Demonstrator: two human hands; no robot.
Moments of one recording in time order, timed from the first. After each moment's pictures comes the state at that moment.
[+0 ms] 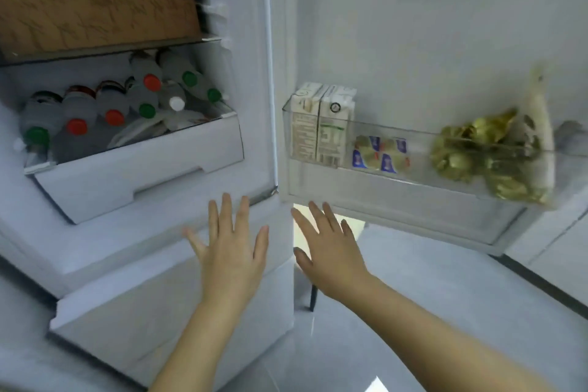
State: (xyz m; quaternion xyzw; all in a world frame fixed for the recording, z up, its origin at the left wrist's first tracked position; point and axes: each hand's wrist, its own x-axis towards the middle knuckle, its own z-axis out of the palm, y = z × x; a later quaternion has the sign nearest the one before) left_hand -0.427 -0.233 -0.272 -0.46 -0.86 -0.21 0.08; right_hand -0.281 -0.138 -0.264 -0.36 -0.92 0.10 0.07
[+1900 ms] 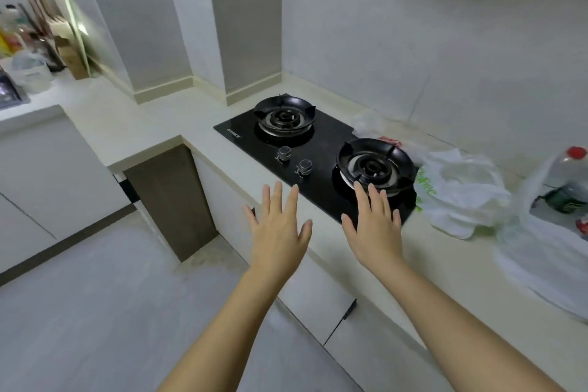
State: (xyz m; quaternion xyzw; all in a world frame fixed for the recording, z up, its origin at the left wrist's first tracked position) left_hand 0.396 -0.354 -0.302 -0.97 -0.12 -0.09 -0.17; right_hand 0.470 -0.517 -0.320 -0.98 -0.10 -0.03 0.16
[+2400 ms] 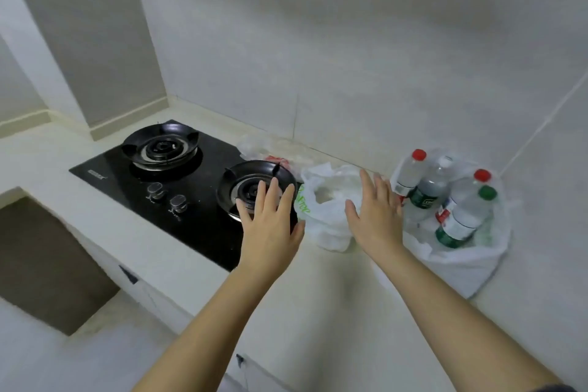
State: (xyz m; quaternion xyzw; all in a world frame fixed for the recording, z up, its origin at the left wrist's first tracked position) left_hand 0.532 -0.577 -0.281 -0.97 0.03 -0.13 -0.18; right_hand 0.577 -0.767 -0.276 -0.98 0.04 -0.12 0.13
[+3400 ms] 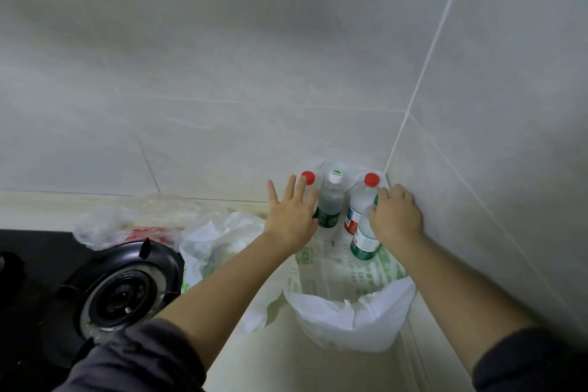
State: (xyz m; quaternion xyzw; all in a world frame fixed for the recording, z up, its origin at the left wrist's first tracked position) left_hand 0.744 -0.813 -0.278 -0.92 0.38 -0.07 -0.01; right_hand 0.660 -0.999 -0.271 -0.94 0.32 -0.06 -0.04
